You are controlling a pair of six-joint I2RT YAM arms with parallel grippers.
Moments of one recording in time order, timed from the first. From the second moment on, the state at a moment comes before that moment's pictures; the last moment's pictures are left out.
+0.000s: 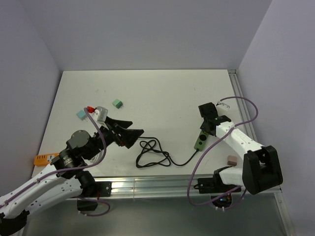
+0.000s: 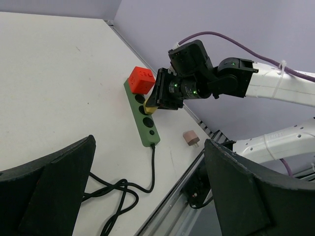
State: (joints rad) left arm -0.91 0.57 0.65 -0.03 -0.05 -0.56; right arm 0.28 1.29 0.73 -0.57 0.46 0.78
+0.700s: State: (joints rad) left arm -0.91 0.50 0.65 -0.05 -0.05 -0.58; right arm 0.28 1.31 0.76 -0.59 0.47 0.77
